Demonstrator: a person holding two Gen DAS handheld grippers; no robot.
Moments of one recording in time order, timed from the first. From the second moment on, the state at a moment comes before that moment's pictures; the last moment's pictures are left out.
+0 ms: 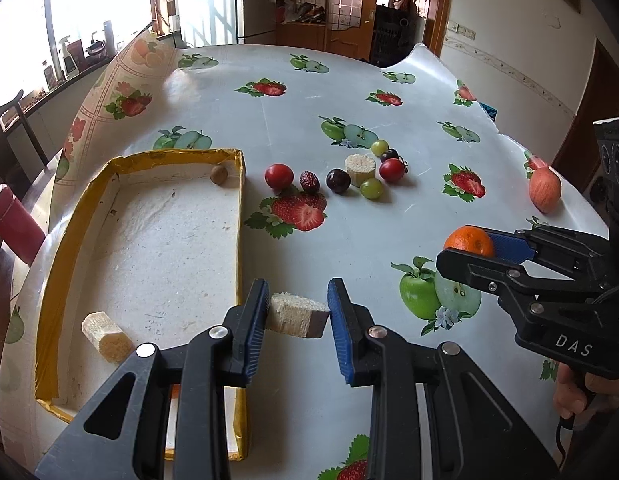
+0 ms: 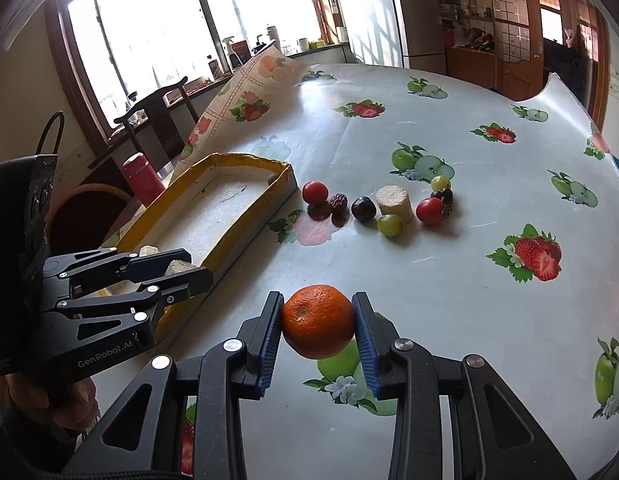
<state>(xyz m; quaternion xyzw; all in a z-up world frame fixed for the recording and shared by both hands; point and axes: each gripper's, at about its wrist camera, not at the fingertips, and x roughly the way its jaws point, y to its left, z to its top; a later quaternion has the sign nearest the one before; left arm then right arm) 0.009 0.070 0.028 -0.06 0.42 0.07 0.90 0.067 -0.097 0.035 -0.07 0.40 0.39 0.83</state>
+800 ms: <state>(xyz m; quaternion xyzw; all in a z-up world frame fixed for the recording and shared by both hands) -0.008 0.149 0.026 -0.08 0.42 0.13 0.89 0.058 0.000 0.040 -0.11 0.39 0.45 0.80</state>
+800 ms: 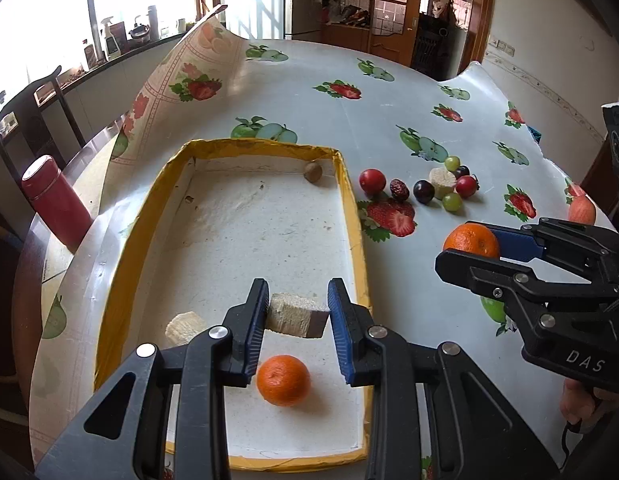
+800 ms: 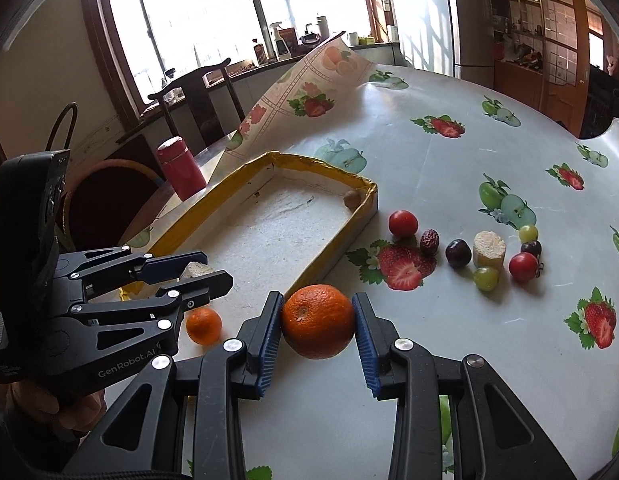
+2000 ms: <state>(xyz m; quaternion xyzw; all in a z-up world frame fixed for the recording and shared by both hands) 0.000 0.225 -0.013 -0.12 0.48 0.20 0.85 0.040 0.129 -0.020 -0.26 0.40 0.49 0.73</state>
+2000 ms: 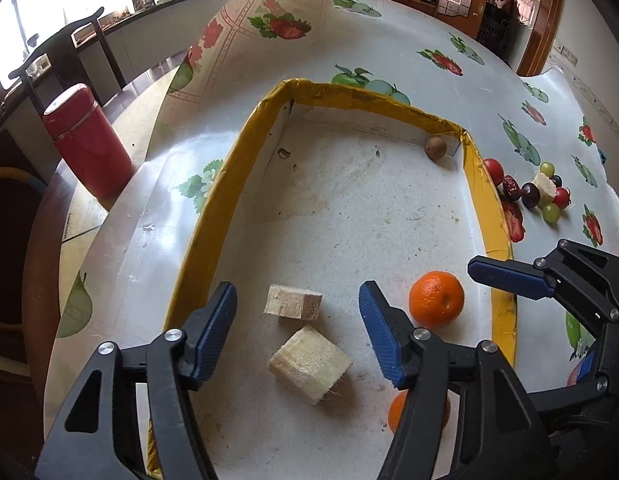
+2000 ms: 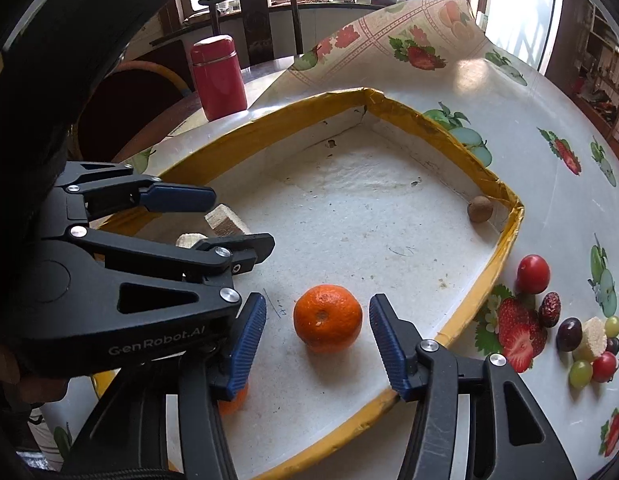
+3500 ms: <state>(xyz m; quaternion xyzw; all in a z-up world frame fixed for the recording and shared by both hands) -0.020 0.076 0.049 -0.01 0.41 0.18 0.89 0.063 -0.129 0.035 -0.15 0.40 0.37 0.83</state>
